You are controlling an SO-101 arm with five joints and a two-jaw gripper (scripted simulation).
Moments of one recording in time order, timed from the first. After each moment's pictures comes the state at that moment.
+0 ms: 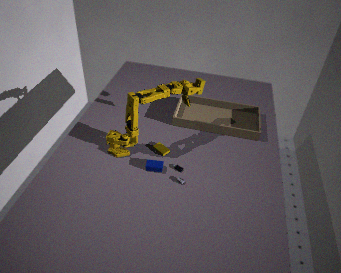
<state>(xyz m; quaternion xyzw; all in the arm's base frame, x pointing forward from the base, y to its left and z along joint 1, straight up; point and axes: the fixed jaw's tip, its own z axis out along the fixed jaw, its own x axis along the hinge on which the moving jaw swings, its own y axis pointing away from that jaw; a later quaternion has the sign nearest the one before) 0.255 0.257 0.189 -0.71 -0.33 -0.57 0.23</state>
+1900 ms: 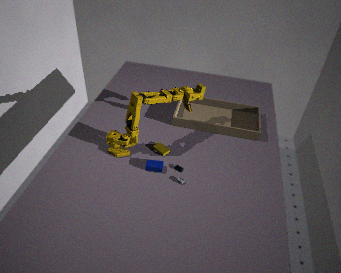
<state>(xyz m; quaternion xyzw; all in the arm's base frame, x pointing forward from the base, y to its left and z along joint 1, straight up) 0.260 0.266 0.156 -0.71 -0.33 -0.58 0.23</state>
